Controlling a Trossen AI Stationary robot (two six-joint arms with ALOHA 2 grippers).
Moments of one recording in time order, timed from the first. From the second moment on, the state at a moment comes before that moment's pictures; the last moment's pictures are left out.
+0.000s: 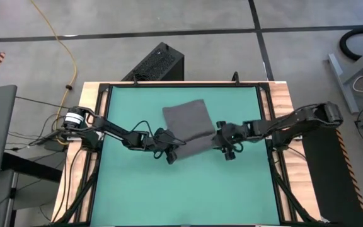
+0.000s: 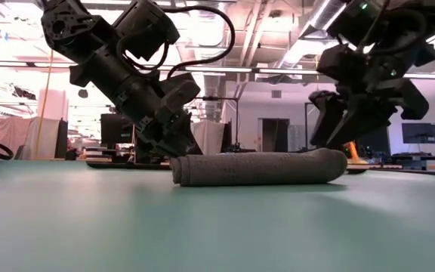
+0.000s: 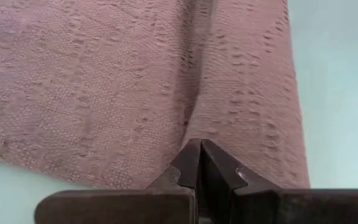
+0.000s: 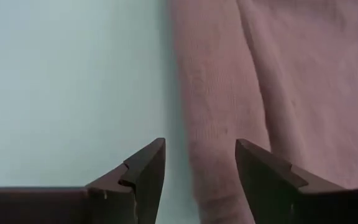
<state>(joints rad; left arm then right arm) -0.09 1.75 0.73 0.37 -0.27 -0.53 0.04 1.22 0.52 -0.09 0.03 -0.25</state>
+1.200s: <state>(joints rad) -0.17 1.61 0.73 0.48 -0.23 -0.23 -0.32 1.46 0.52 -0.08 -0.47 -0.07</state>
